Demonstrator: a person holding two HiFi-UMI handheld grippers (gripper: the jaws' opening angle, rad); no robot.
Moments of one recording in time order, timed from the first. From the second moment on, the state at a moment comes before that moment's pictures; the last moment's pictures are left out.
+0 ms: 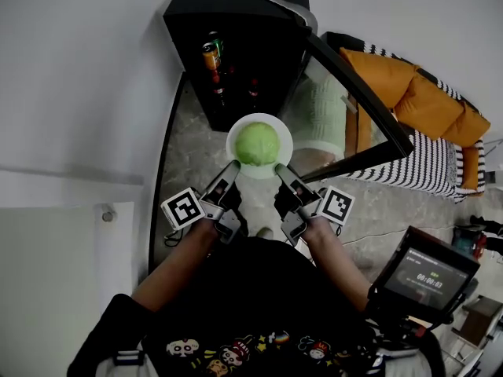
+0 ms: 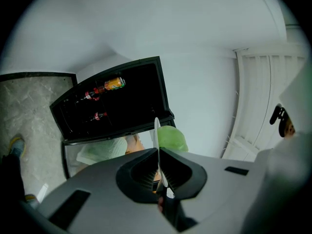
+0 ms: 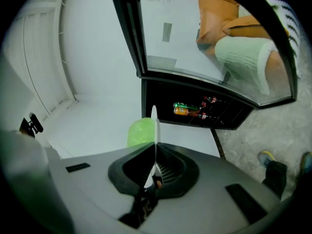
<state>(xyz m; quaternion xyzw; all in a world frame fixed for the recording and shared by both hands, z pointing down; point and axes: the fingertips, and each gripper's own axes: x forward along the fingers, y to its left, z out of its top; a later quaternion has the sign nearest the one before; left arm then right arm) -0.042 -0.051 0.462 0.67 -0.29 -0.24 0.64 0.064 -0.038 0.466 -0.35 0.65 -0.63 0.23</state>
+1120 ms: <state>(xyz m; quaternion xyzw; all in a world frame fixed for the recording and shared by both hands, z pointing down) -0.038 -0.055 0.458 0.67 -0.27 -0.22 0.65 0.067 -0.039 0.460 -0.36 0.65 -0.62 0.24</state>
